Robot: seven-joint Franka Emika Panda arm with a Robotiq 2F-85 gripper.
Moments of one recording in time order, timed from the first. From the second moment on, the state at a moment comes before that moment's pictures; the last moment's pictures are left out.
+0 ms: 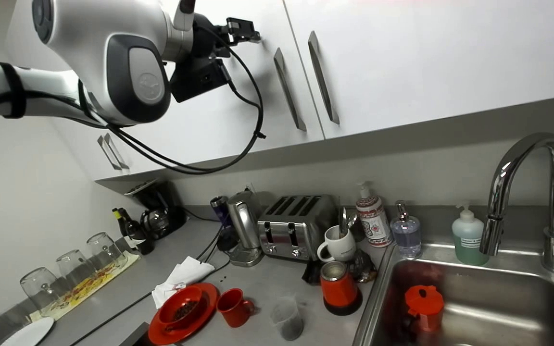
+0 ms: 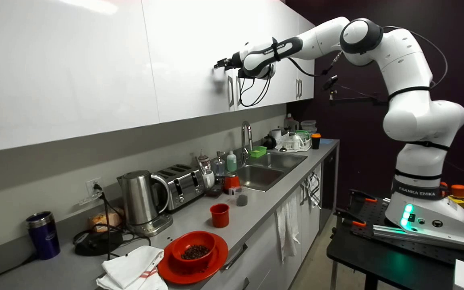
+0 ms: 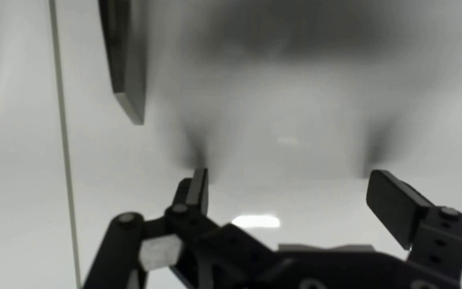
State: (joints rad) arm -0.54 0.45 0.63 -1.48 -0.13 3.26 -0.12
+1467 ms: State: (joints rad) arm -1.21 0.23 1.16 -2.08 -0.19 3.13 -0.09
